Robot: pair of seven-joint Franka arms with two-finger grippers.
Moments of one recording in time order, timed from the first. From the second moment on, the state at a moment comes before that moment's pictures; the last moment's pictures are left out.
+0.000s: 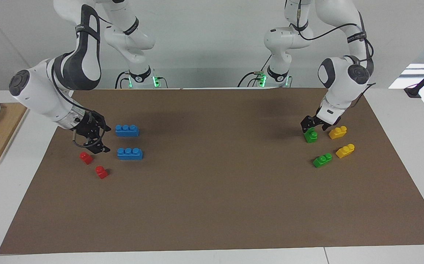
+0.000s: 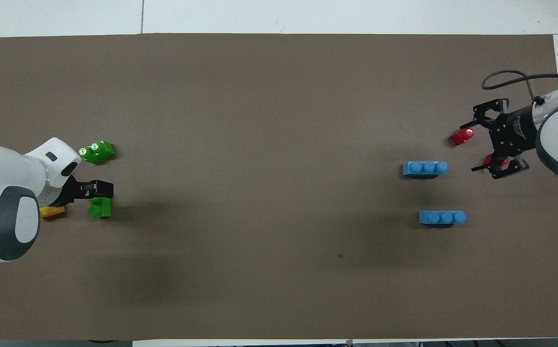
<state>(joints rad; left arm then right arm) 0.03 -0.03 -0.03 -2.27 -0.02 2.19 -0.01 -0.17 0.18 0.05 -1.83 0.30 1.88 1.20</state>
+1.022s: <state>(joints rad) 0.05 0.04 -0.03 -2.33 -0.02 2.27 0.03 -0.13 0.19 0.06 -2.01 0.30 2.12 1.20</state>
